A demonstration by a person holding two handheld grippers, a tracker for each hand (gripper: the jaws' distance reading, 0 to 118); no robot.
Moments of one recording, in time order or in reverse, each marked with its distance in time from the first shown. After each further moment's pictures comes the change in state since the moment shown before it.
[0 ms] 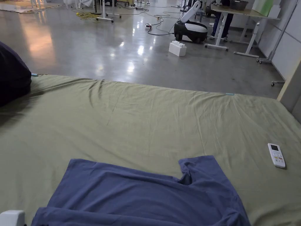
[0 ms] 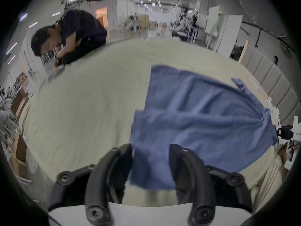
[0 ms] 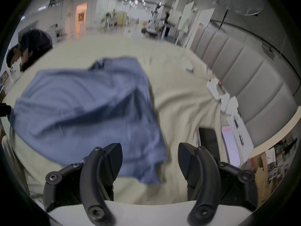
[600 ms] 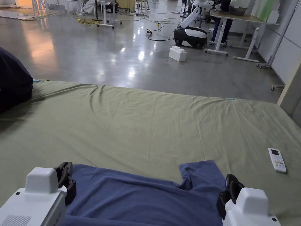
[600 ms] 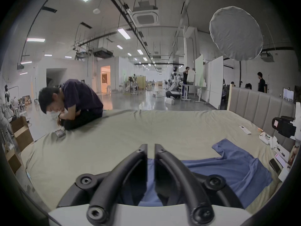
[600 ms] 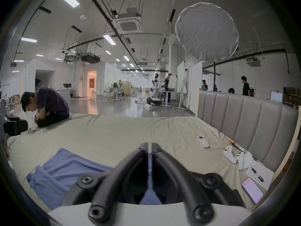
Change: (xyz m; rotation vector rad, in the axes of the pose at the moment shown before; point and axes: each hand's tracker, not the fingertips) left arm 0.089 0.063 0.067 0.583 0.036 -0.053; right arm -0.067 0.090 0.045 0.630 0.072 -0.137
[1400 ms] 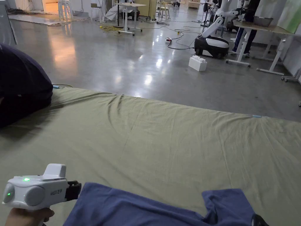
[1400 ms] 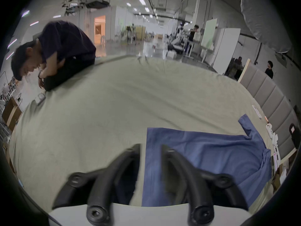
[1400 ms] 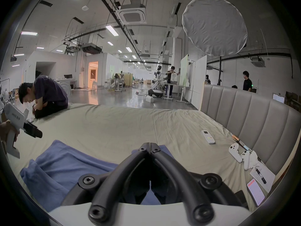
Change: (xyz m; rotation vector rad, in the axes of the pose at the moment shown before) left arm -0.099 -0.033 -0.222 -0.605 -0.099 0.102; right arm -0.011 -0.020 -0.056 -0.108 0.007 0.061
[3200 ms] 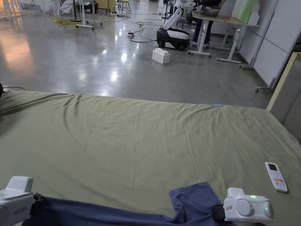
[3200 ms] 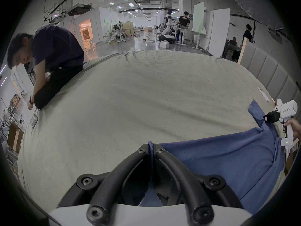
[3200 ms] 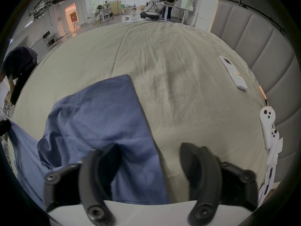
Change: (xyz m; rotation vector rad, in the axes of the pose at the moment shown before) left arm 0.045 0.017 -0.035 -0.005 0.042 -0.163; right arm 0.114 -0.071 -0.261 -0.796 0.029 -0.053
